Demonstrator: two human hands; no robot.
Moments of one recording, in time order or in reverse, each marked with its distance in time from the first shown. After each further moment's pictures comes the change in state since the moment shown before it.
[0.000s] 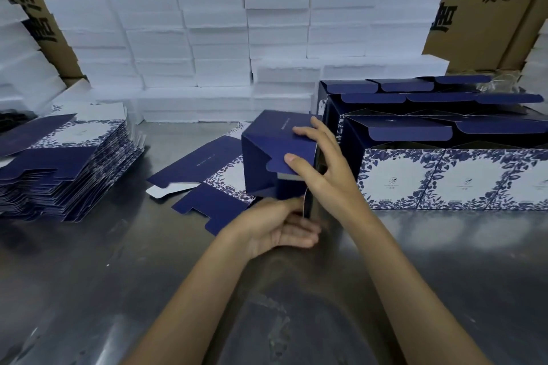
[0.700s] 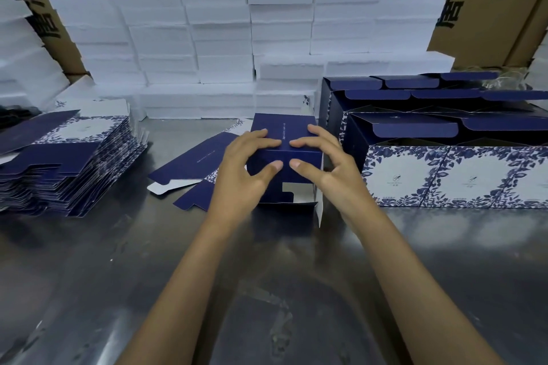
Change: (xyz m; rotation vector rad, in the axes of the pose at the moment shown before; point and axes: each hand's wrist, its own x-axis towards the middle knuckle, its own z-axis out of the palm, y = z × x) left_hand -0.008 0.016 -0.036 0.621 0.609 0.904; right_hand 0.001 0.006 -0.004 0.155 -0.015 0.043
